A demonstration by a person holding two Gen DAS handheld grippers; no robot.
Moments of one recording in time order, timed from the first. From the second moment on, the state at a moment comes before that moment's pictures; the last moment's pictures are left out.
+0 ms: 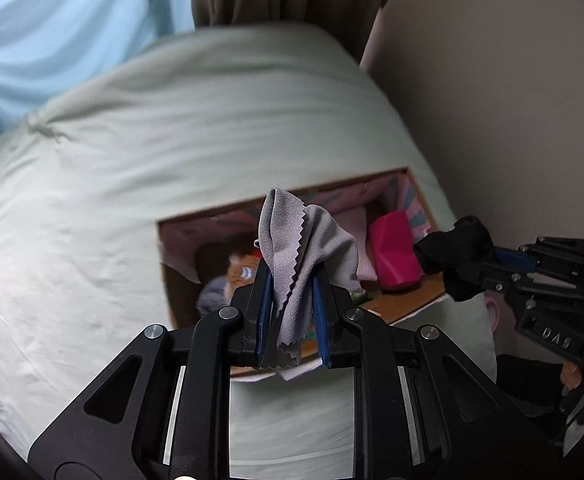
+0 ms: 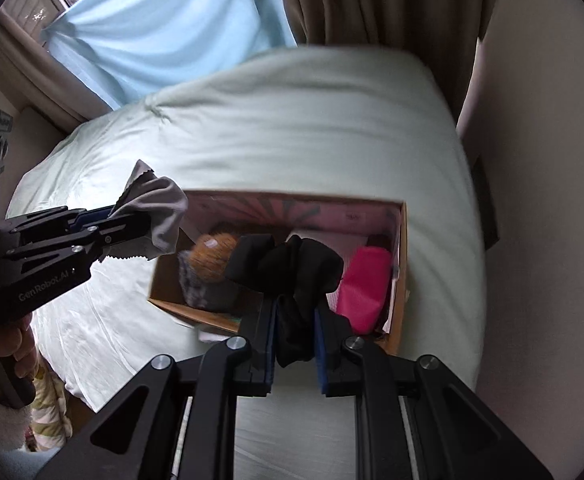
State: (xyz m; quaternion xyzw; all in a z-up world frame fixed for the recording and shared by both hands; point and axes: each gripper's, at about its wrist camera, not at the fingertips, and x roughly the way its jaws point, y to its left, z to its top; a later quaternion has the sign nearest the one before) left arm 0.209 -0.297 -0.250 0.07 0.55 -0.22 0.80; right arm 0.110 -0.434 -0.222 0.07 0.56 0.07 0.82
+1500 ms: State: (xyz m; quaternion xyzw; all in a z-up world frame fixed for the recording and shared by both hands) left arm 0.174 -0.232 -0.199 0.10 0.53 -0.16 0.83; right arm 0.127 -0.412 -0.194 0.10 0.55 0.00 0.83
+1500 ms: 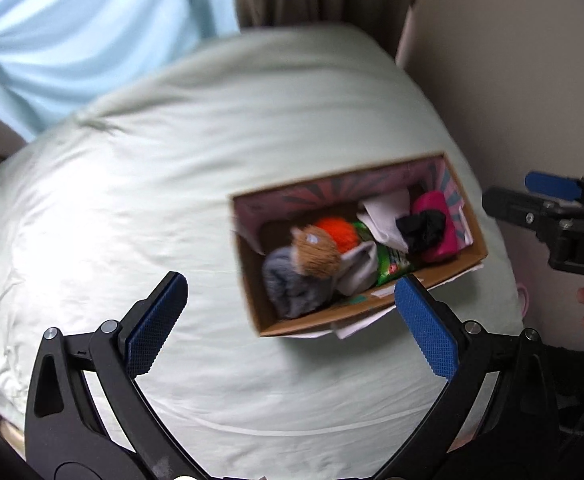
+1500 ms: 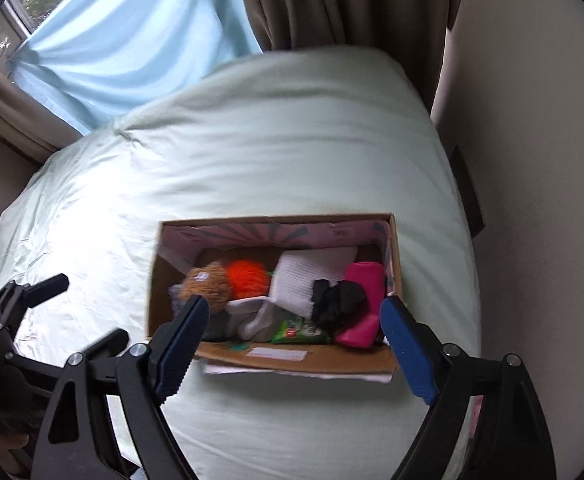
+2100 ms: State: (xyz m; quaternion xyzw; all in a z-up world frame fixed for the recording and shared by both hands) left arm 0.093 -0.030 -0.029 0.06 0.34 -0.05 0.94; right arm 0.070 -0.237 -0.046 0.03 0.43 0.02 0.90
